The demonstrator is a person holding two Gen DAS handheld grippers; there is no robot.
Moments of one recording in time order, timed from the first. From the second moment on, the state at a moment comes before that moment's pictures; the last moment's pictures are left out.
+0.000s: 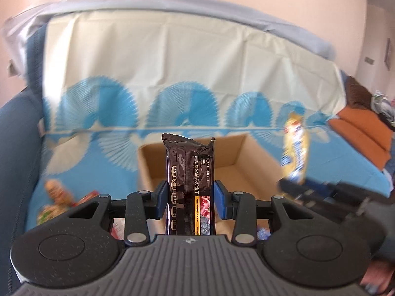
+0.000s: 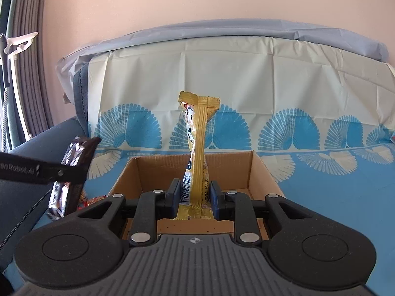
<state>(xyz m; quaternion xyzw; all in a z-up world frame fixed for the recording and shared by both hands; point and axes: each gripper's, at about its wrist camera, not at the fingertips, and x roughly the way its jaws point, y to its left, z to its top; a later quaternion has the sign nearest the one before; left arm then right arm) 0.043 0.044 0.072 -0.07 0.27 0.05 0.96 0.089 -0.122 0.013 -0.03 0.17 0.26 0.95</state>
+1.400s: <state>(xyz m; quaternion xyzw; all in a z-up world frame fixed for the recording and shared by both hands) -0.060 0.197 -0.009 -0.06 0.32 0.18 0.93 0.055 -0.101 0.015 -0.02 0.14 0.25 0.96</state>
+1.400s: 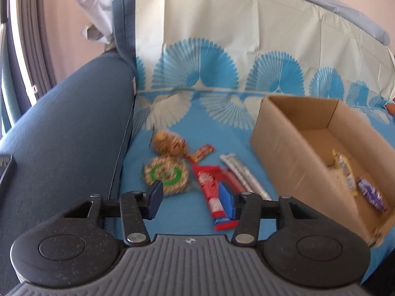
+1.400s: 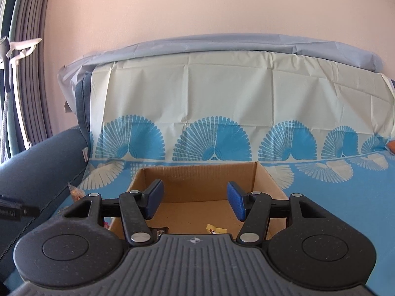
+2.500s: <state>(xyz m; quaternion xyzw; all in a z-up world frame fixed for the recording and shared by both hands) -0.068 0.222 -0.007 -0.20 0.30 0.10 0.93 -0.038 0.044 -0.047 -0.18 0.14 0.41 0.88</state>
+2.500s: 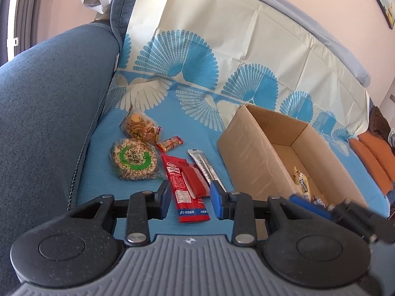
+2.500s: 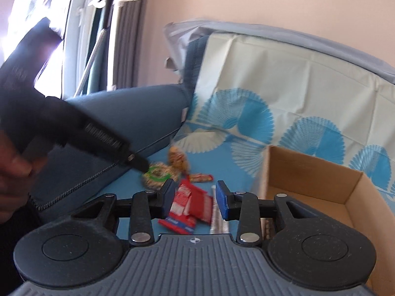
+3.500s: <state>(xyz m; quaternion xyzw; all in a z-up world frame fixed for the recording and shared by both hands) -0.052 0.233 -0.001 -0.23 0.28 0.12 0.92 0.063 0.144 -0.153 -0.25 0.26 0.21 0.91</state>
